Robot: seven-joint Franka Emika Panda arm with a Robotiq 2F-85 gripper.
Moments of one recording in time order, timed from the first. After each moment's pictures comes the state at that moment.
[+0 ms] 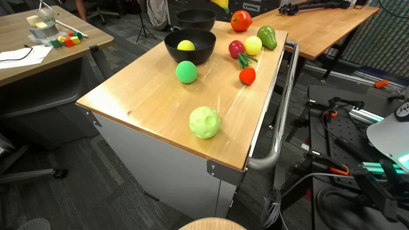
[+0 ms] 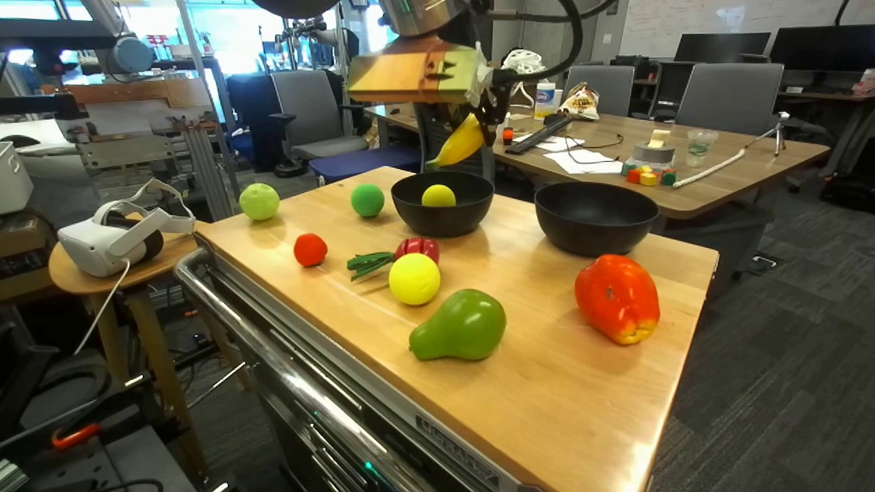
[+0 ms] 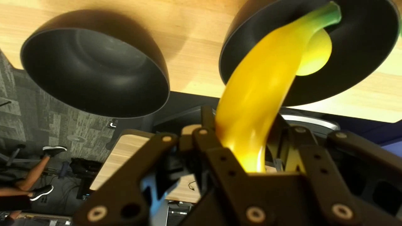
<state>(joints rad) -0.28 -0.03 0.10 -2.32 0.45 2.85 -0.76</state>
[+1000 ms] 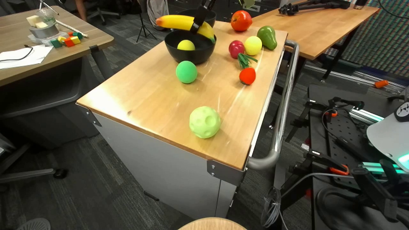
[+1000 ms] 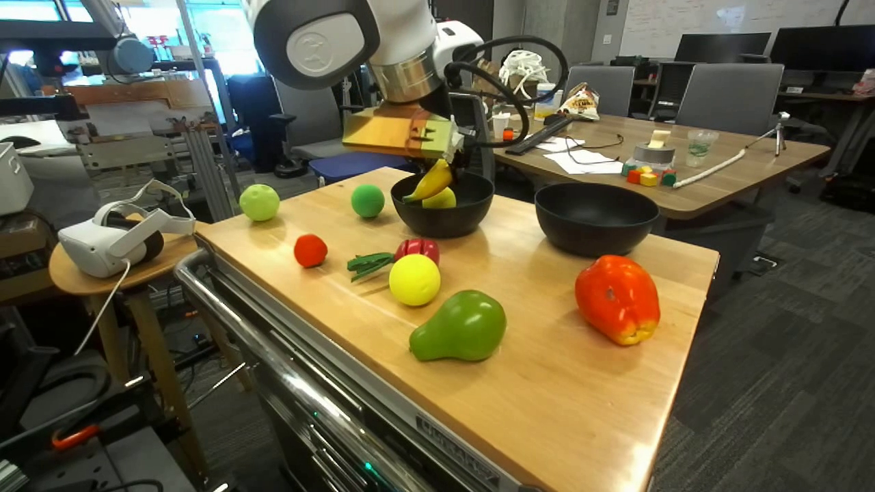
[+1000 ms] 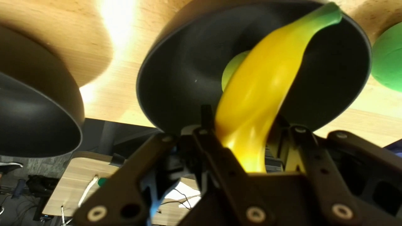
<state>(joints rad) -0.23 0.14 0.17 -2.28 0.48 2.91 -0.78</state>
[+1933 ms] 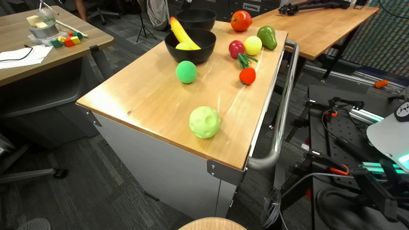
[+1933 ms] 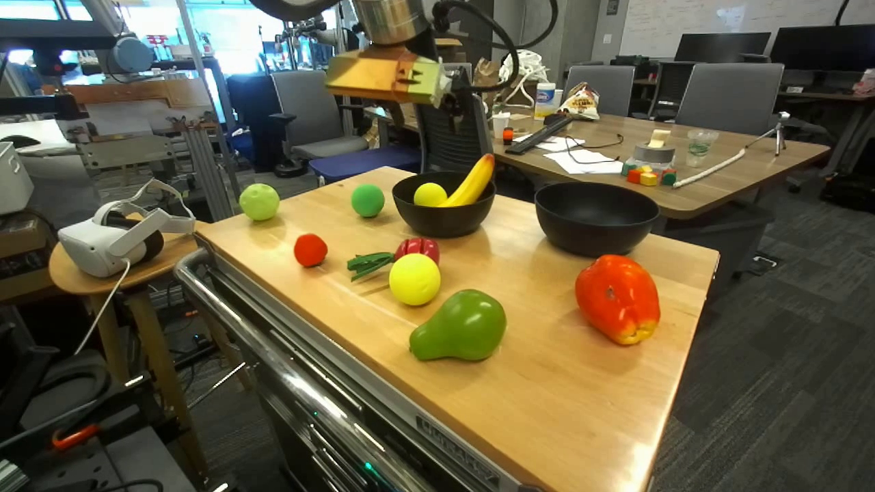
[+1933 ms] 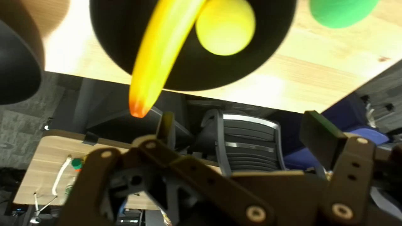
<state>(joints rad) -0.23 0.02 0.19 -2.23 0.55 2.74 -0.81</state>
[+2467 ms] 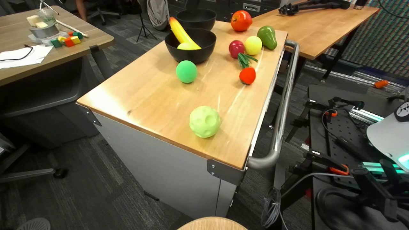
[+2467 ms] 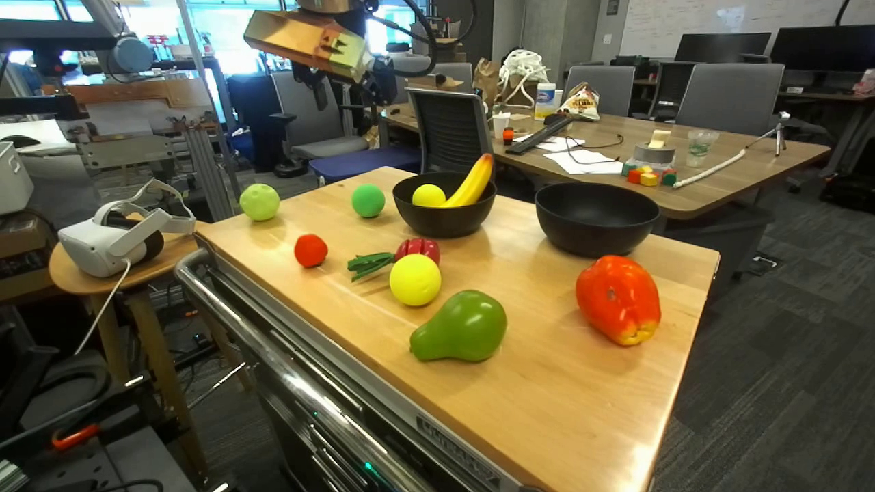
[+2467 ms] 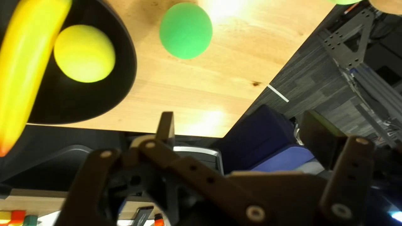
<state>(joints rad) -0.05 -0.10 0.11 -2.26 0.54 2.44 -0.70</state>
